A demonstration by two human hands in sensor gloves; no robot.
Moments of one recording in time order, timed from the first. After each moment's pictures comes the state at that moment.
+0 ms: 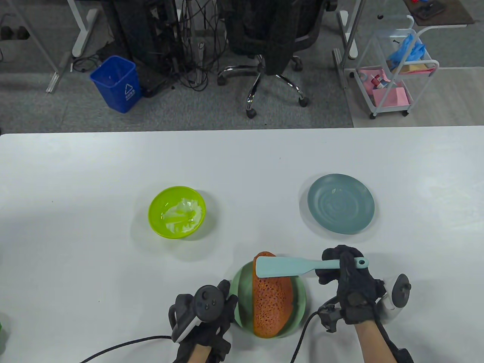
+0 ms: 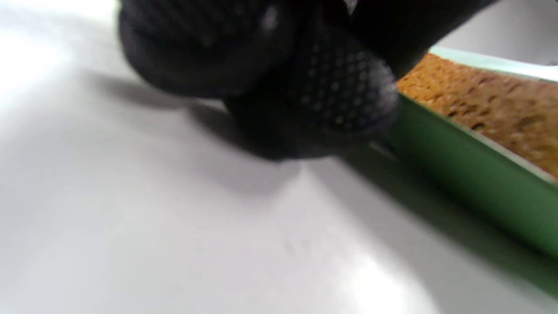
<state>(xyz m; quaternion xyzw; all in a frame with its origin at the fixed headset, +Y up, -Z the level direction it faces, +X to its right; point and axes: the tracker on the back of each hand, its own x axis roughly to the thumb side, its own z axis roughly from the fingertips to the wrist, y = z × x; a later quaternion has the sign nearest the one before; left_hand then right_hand) -0.122 -0.778 -0.144 -0.12 -0.07 0.23 0.96 0.245 -0.776 -0.180 0.04 -0.09 0.60 0.79</state>
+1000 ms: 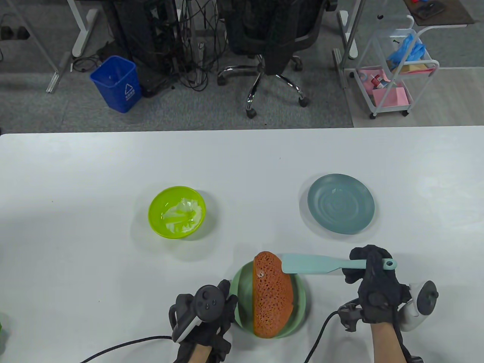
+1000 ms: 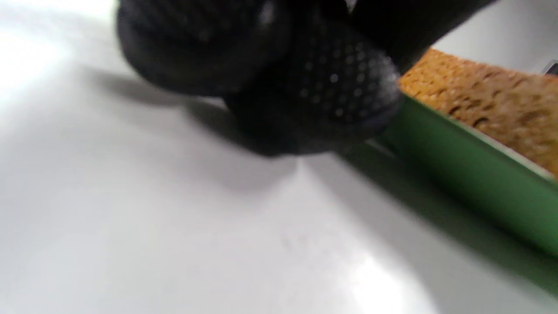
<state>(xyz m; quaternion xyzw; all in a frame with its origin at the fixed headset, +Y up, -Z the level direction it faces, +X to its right) -0.121 -0.778 -0.145 -0.12 -0.07 0.23 0.96 0.290 -0.765 -0.168 -0.01 -0.13 0.61 0.78</state>
